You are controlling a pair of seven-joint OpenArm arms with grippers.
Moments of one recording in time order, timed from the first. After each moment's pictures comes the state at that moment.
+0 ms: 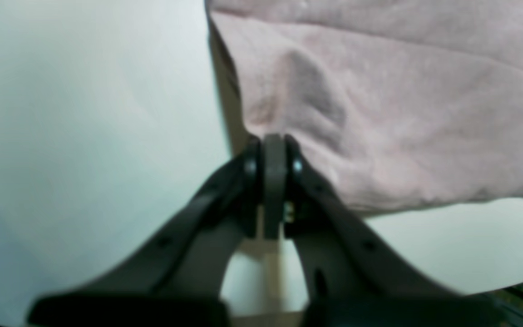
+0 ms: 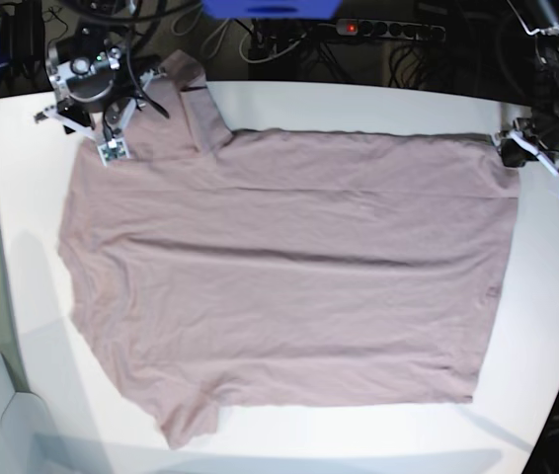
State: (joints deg) left arm 10.4 -18.5 -38.4 76.1 -30.0 -39.9 52.5; right arm -25.0 -9.2 18.8 114.5 -23.4 33.2 -55.2
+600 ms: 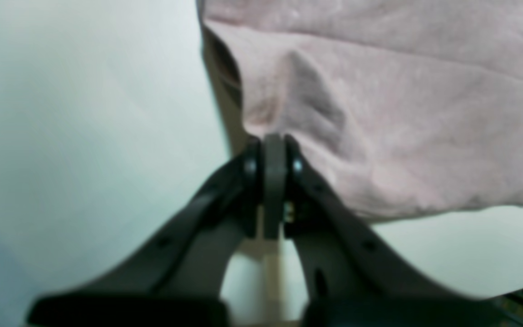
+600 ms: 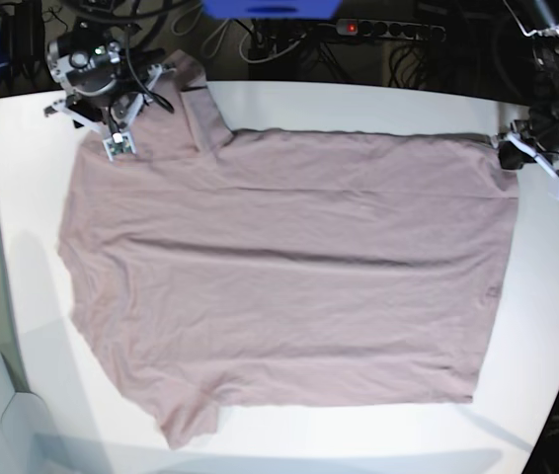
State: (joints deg) left arm 10.0 -17.7 -38.5 76.1 -29.8 -39.9 52.1; right arm -26.6 -9.2 18.5 114.3 -18.0 33.3 -55.1
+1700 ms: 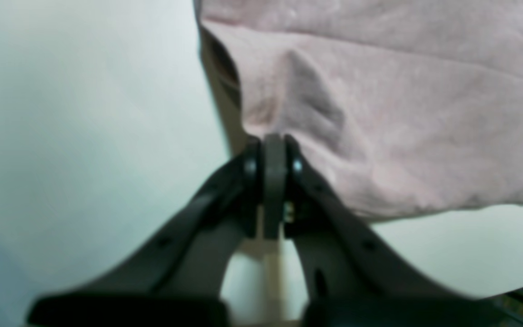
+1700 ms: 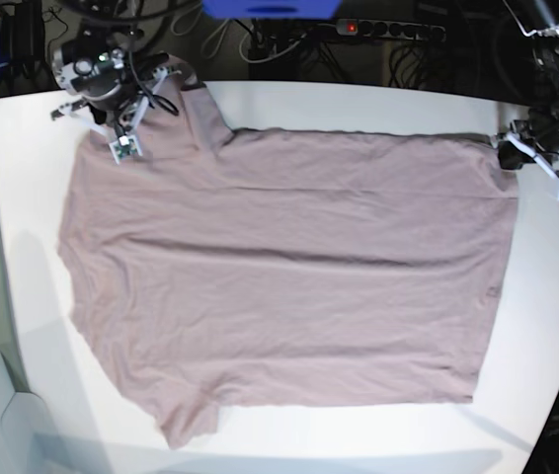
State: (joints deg) left arm 9.9 -17.8 -38.5 76.5 -29.8 -39.9 52.4; right arm -25.3 -9.1 18.5 112.7 -18.1 35.1 -55.1
